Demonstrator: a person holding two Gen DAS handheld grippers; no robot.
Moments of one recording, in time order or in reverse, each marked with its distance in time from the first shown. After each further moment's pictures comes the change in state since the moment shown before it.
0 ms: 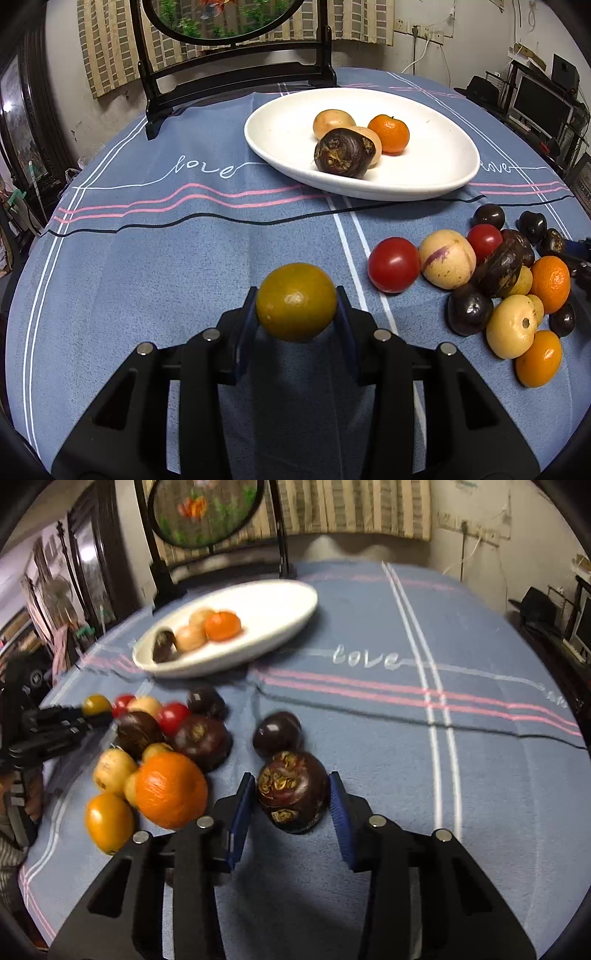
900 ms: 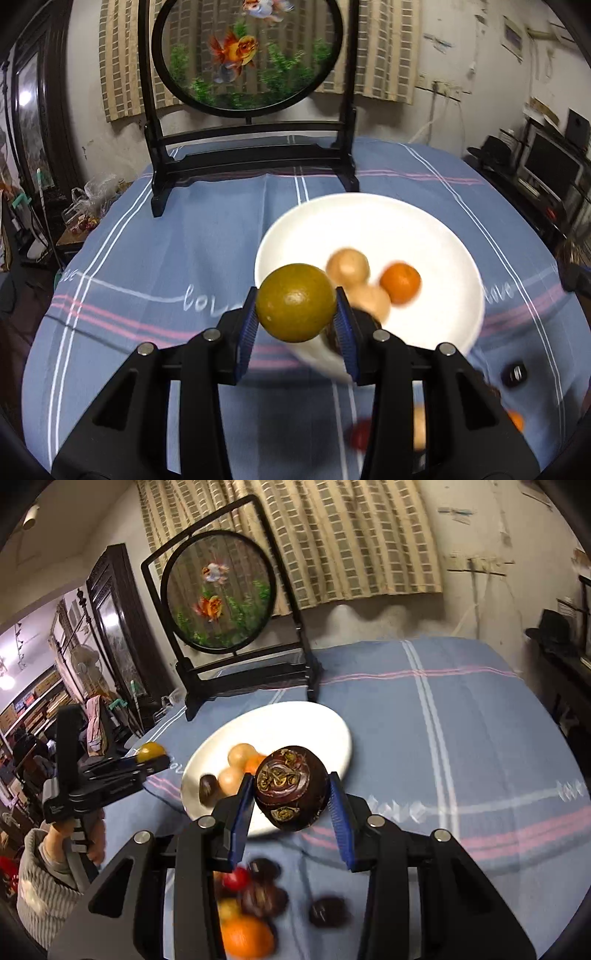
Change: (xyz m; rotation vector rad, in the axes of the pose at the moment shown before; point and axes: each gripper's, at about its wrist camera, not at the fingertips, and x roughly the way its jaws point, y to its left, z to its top) left arm -0.003 0.012 0.115 -0.106 -0.145 0.010; right arm -0.033 0.004 0.112 0.075 -0.251 0.171
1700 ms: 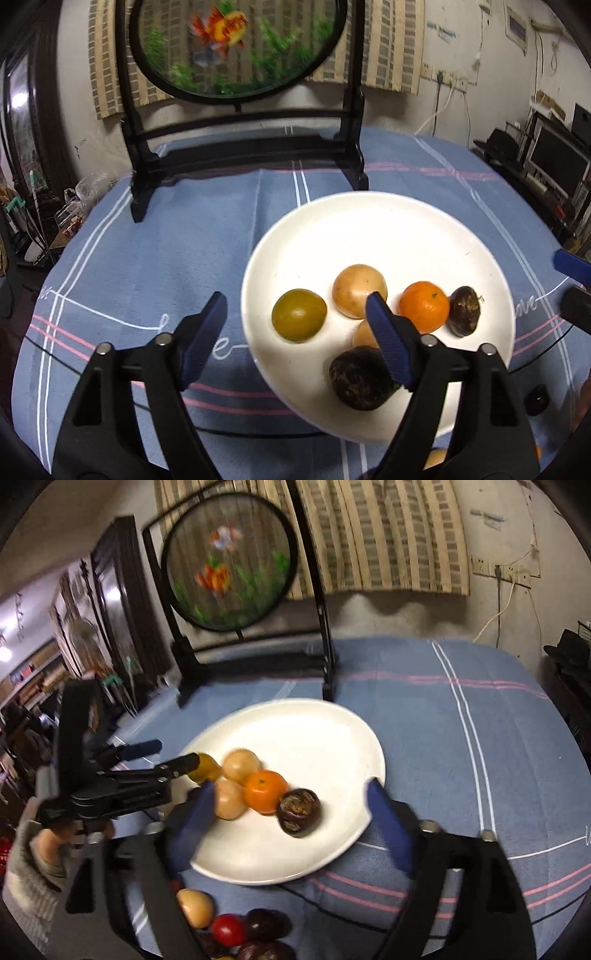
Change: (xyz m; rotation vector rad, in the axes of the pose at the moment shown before) left arm 0.040 -0.001 0.014 0.013 0.012 -0.002; right arm 0.053 0.015 0.016 -0.076 0.026 -0.016
